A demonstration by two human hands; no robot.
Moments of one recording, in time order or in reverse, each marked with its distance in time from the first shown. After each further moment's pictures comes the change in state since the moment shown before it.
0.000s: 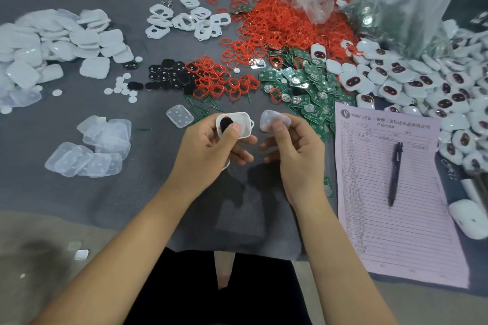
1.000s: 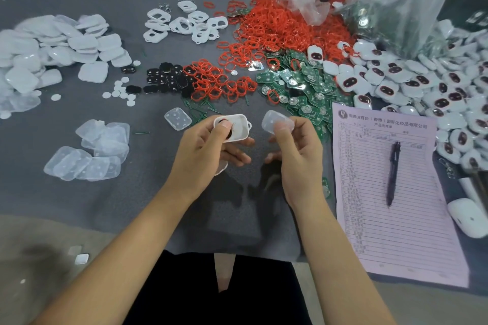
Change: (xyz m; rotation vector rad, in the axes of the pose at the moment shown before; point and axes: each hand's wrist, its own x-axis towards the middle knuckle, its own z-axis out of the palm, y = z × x) left_hand -0.001 0.009 0.004 -0.066 -0.002 -0.084; right_hand -0.001 -0.002 -0.001 0.066 0.035 -0.019
